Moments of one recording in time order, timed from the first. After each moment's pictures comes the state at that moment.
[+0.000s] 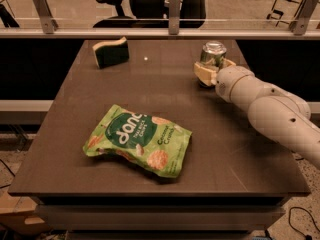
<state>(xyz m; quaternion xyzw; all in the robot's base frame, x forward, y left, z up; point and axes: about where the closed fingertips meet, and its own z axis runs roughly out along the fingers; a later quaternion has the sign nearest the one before) 0.676 -0.159 0.865 -0.73 -0.15 -0.65 0.15</state>
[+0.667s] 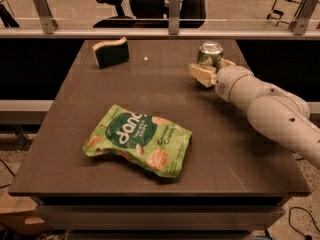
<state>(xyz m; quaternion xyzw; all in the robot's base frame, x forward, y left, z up) 0.676 -0.155 0.866 -0.73 -0.15 -0.65 0.15</state>
